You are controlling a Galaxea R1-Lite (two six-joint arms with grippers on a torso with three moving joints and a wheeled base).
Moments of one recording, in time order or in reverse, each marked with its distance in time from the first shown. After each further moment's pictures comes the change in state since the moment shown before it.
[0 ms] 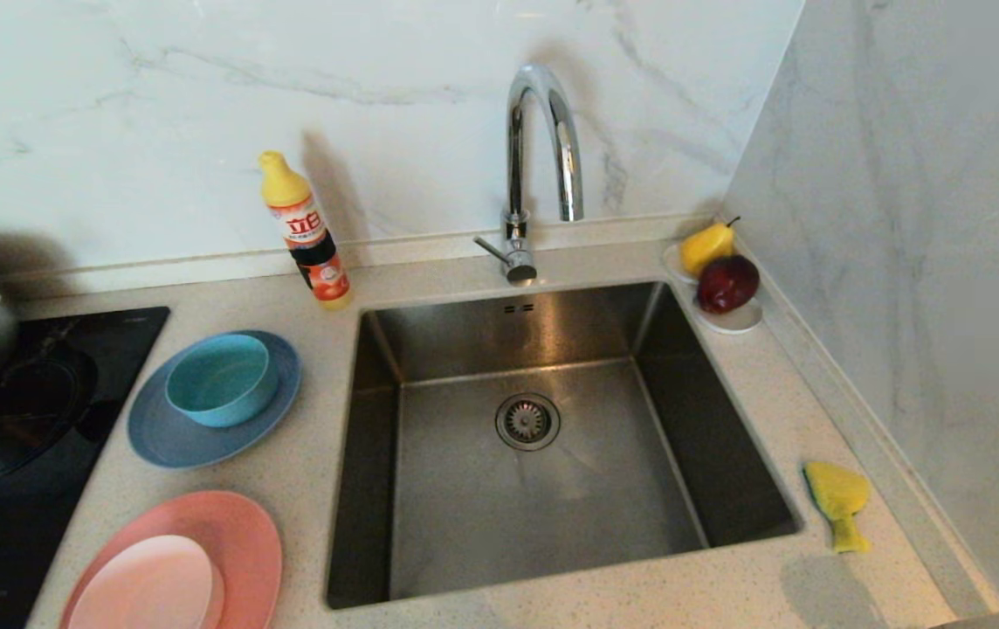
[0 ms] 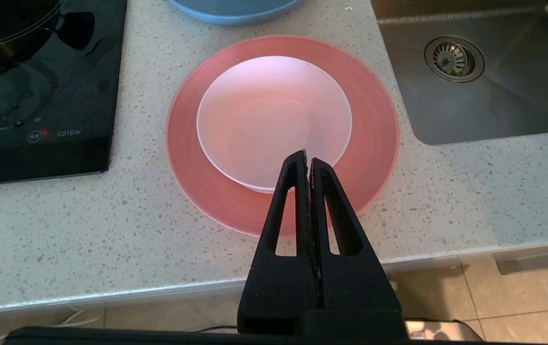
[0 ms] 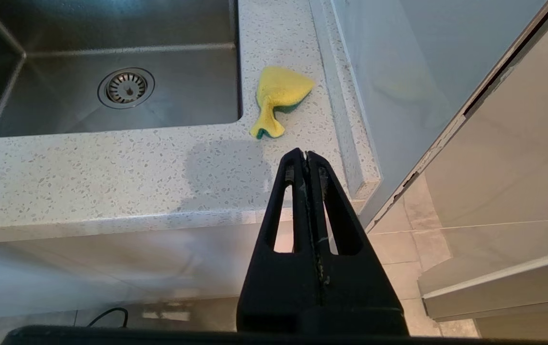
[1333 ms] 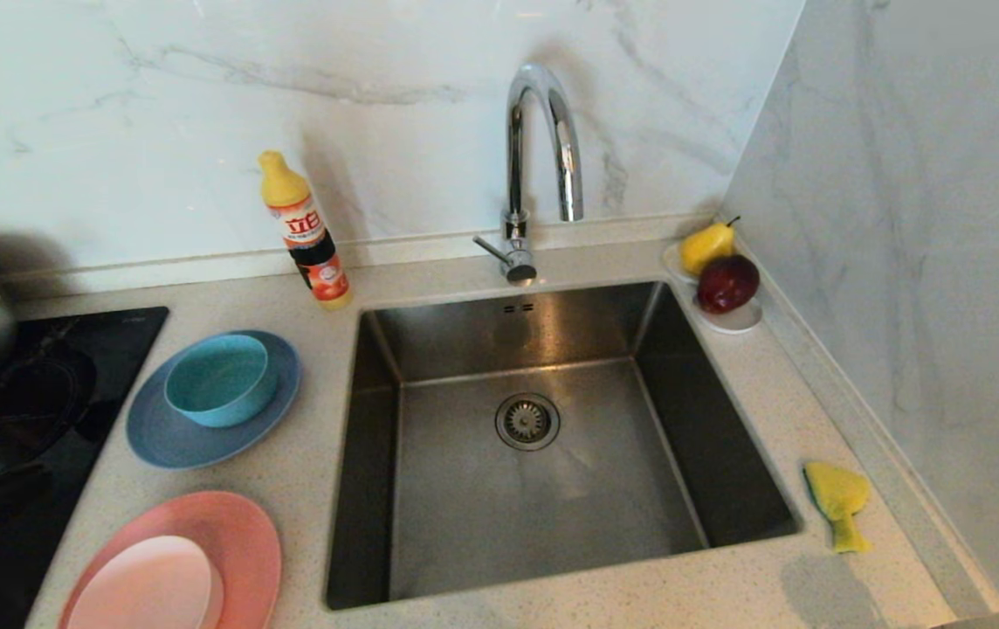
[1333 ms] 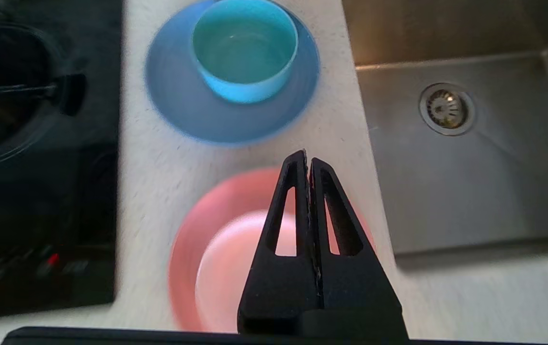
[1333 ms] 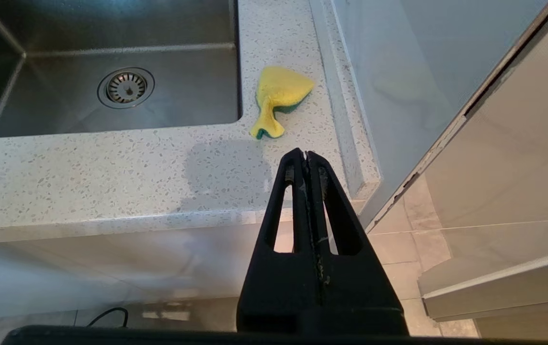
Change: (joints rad) left arm 0.001 0.828 -0.393 -0.353 0.003 -0.028; right arm 0.000 0.000 0.000 0.000 0.000 0.000
